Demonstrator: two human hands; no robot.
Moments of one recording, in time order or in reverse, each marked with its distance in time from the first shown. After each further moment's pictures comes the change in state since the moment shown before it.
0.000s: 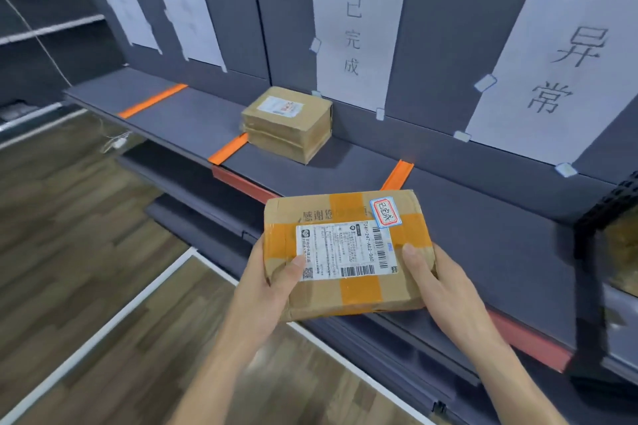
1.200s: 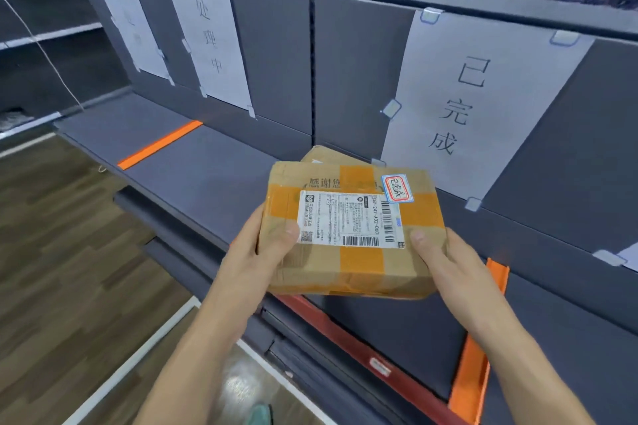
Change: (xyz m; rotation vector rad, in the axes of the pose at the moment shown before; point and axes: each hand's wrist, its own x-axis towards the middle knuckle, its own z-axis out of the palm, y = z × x) left_hand 0.300 0.079 -0.125 -0.088 -0.059 0.122; right_hand 0.271 -0.155 0.112 0.095 -0.004 -0.034
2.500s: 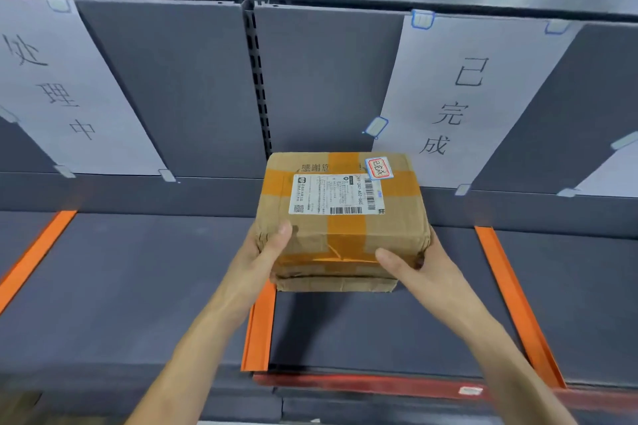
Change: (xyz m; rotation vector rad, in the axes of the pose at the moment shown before) left_hand 0.244 -0.034 -0.078 0.067 -0.639 -0.046; right_hand 0.083 -0.029 0.129 -0.014 0.406 0.218
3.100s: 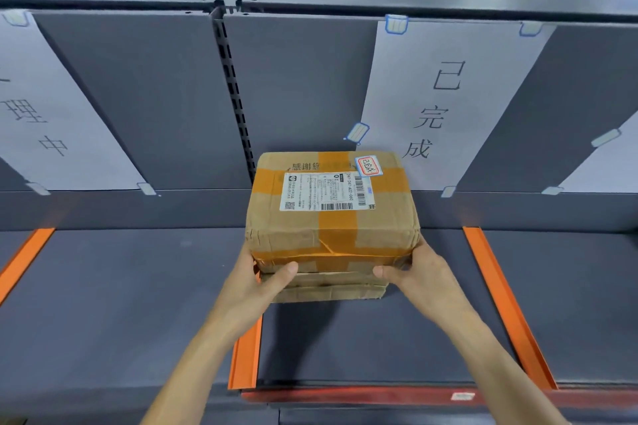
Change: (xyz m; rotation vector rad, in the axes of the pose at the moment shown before) left_hand 0.016 -0.030 0.005 0.255 0.056 -0.055; right_hand 0.031 0.032 -0.006 -0.210 0.048 0.073
